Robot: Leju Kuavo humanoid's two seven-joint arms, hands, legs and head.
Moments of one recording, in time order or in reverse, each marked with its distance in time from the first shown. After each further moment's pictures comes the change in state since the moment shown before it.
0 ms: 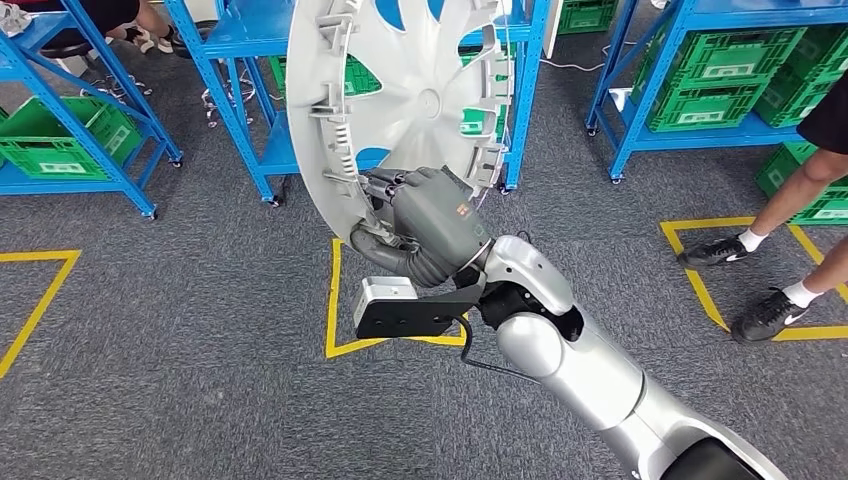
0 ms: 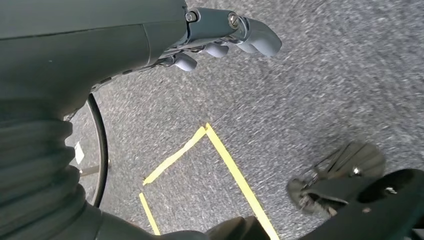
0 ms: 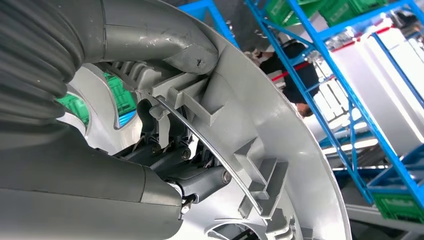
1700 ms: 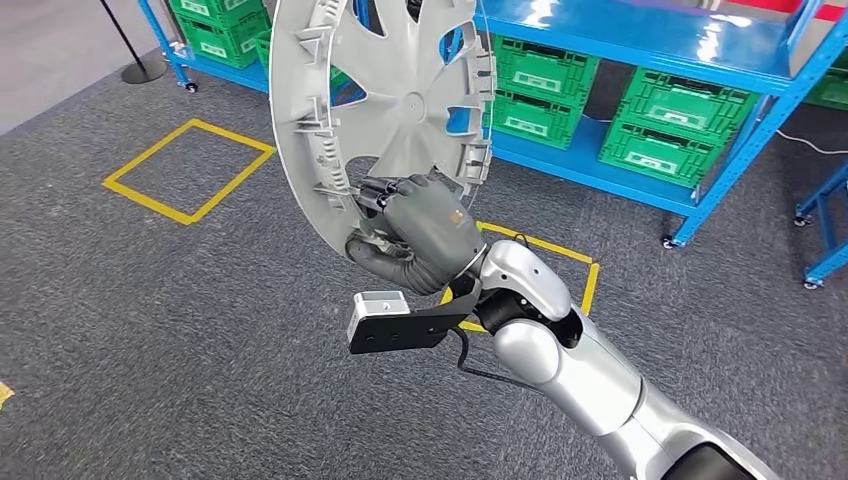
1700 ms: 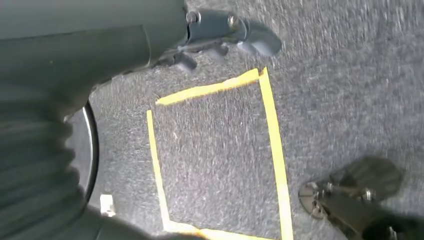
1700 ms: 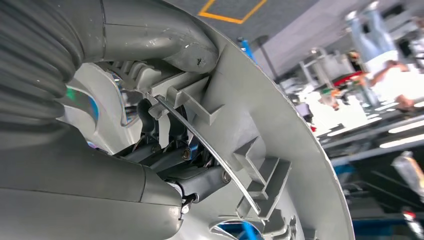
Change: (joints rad) left arm 0.001 0.000 0.000 0.001 -0.007 0.000 -0.004; right arm 0.015 0.004 -0.007 -0.024 0.043 0.037 -0.008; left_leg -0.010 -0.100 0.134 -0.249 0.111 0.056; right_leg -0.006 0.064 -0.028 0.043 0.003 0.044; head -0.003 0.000
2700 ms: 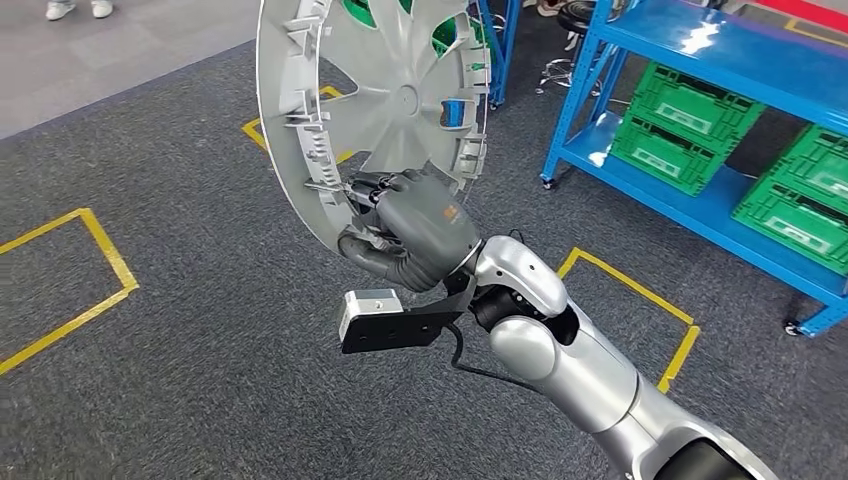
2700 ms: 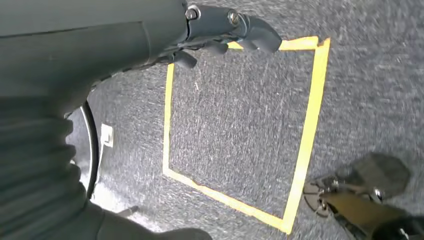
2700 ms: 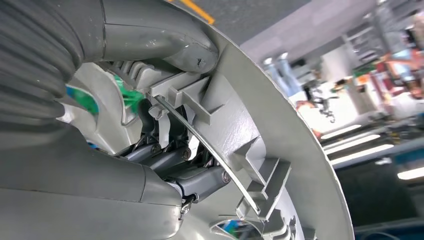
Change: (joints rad) left arm 0.009 0.008 0.009 0.000 -0.002 0.001 0.000; right arm -0.016 0.019 0.001 -0.001 0.010 0.013 0.002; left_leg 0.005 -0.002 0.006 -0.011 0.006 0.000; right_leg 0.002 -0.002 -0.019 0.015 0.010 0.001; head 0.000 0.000
